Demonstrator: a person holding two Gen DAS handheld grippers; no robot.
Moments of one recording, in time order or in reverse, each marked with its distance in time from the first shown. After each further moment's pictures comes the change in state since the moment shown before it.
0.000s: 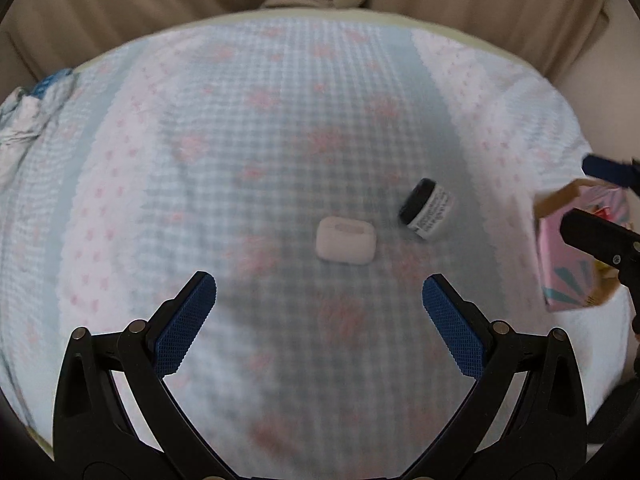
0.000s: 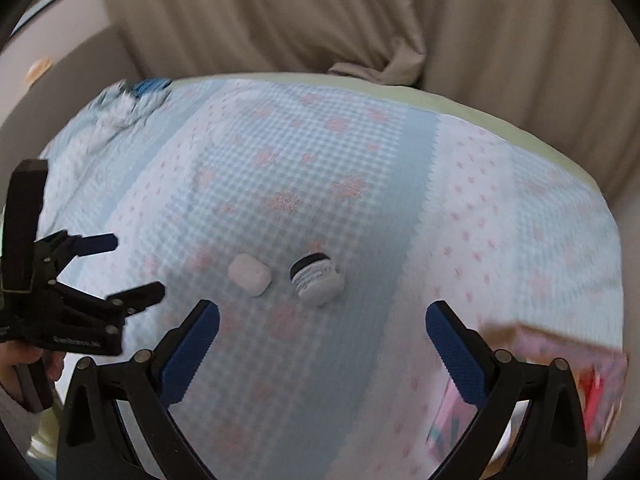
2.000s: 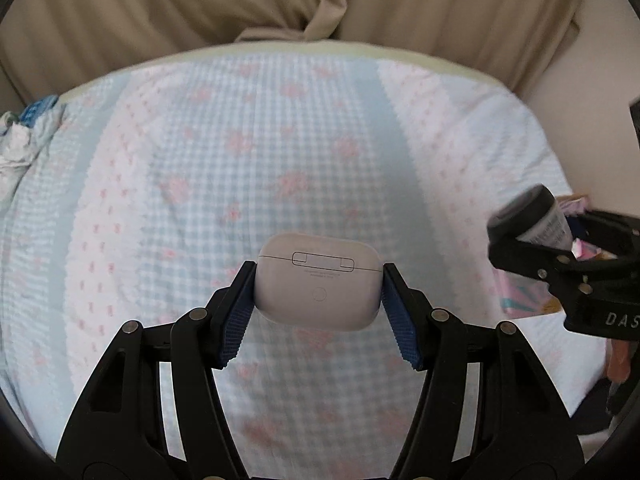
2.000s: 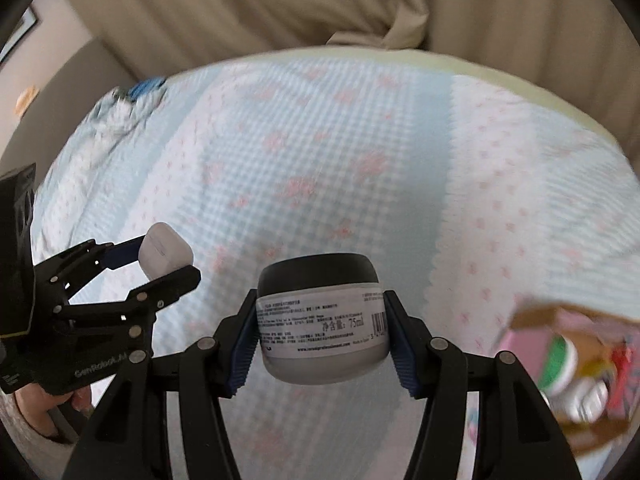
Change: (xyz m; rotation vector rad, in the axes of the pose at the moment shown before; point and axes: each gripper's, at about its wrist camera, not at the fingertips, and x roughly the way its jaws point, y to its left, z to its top) left arm -0.084 -0.007 0.025 0.031 -0.071 -0.085; right arm -0.013 0.005 0.020 0.170 0.108 0.067
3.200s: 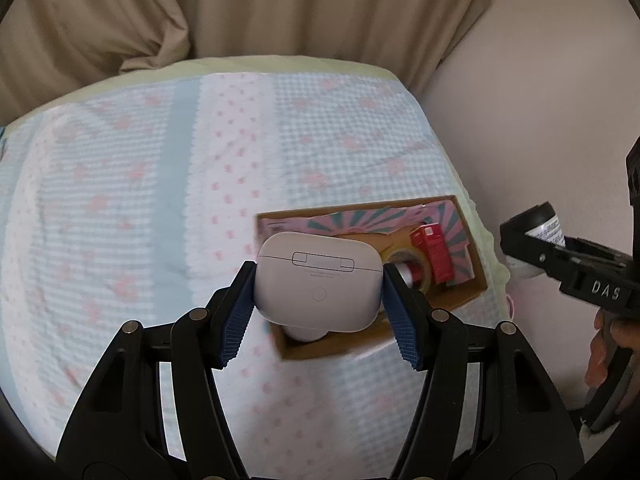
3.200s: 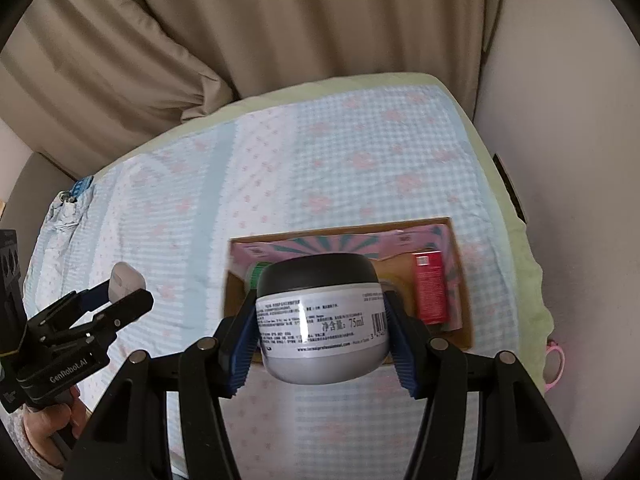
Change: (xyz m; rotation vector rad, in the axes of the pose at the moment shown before) left arm -0.015 -0.355 0.010 0.033 0.011 -0.123; right arm -0.208 -0.303 -0.117 0.294 -0.097 -0.114
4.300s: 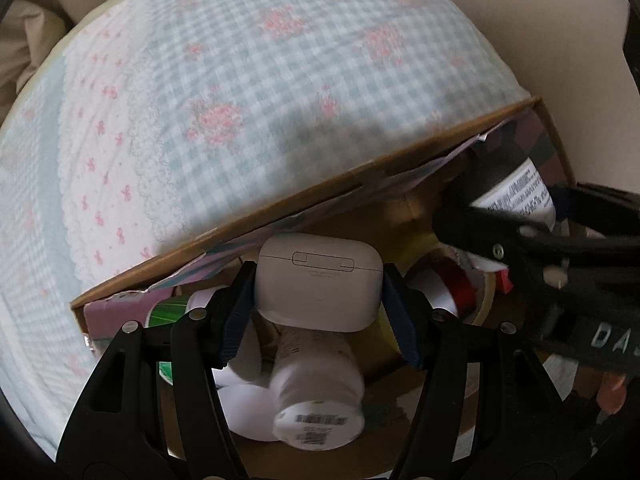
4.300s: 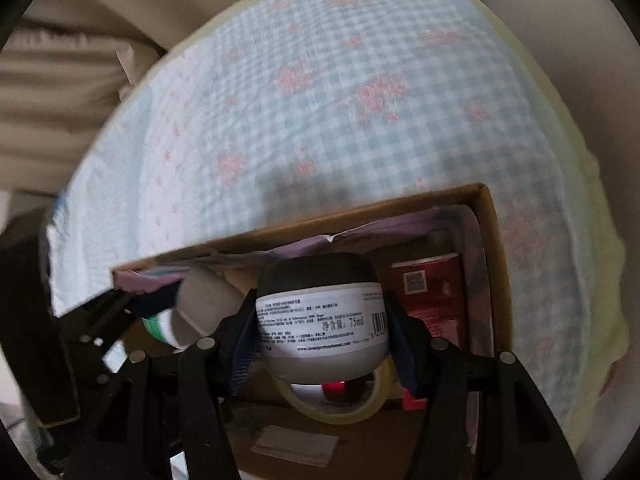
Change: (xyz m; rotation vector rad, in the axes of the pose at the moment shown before) left arm 0.244 -0.072 0.027 0.274 0.407 0.078; right arm 0.194 -0.103 0.030 0.159 0.283 0.087
